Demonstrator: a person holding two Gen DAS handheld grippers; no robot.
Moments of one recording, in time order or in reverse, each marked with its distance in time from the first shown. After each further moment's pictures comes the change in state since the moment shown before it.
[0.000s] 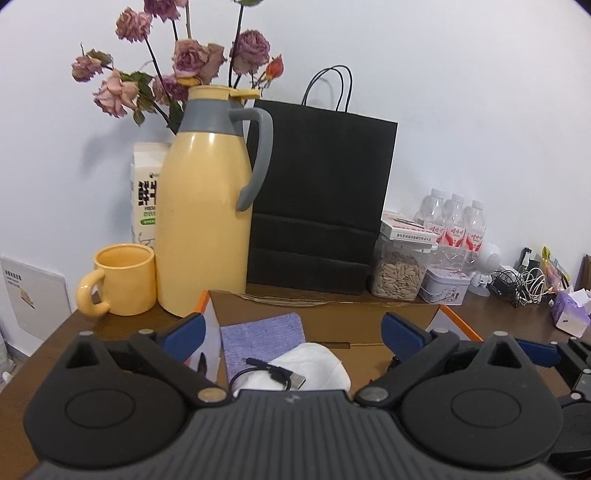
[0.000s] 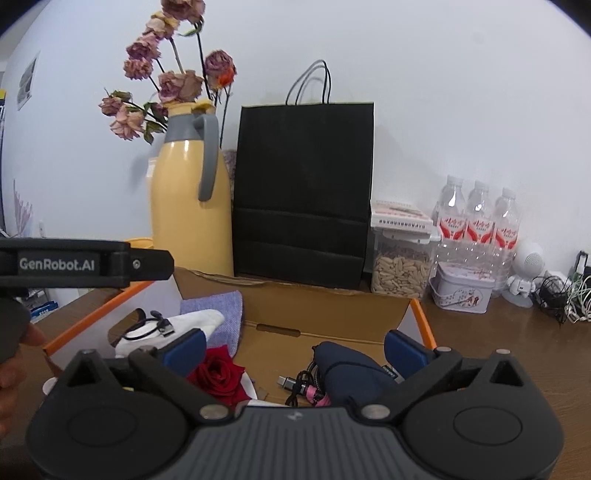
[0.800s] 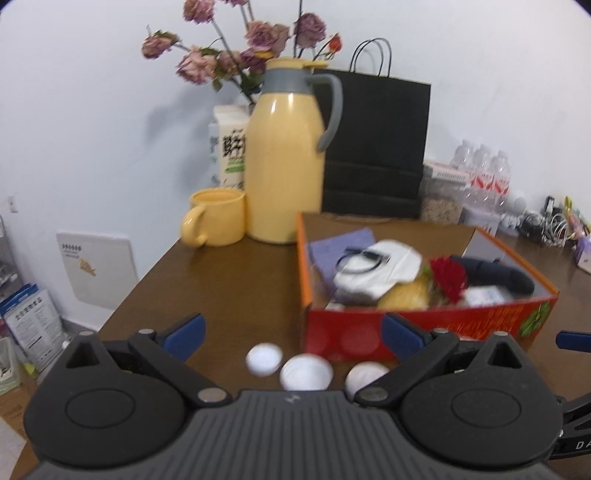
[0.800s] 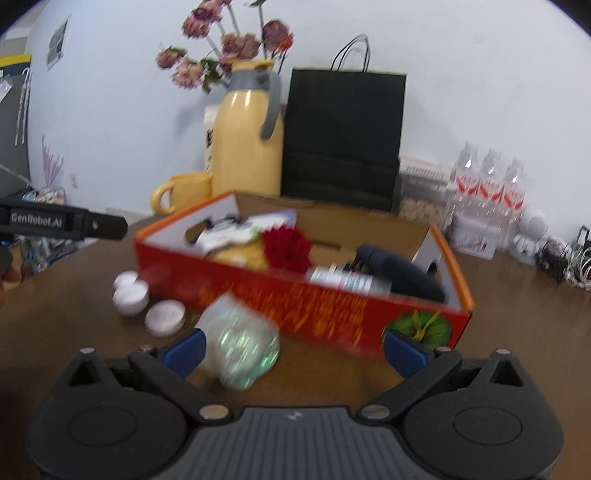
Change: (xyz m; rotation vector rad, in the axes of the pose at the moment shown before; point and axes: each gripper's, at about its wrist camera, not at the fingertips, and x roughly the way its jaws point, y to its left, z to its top) left arm -0.099 0.062 -0.056 0.042 0.131 0.132; right arm -0.085 0.039 -0.064 -0.061 0.157 0.070
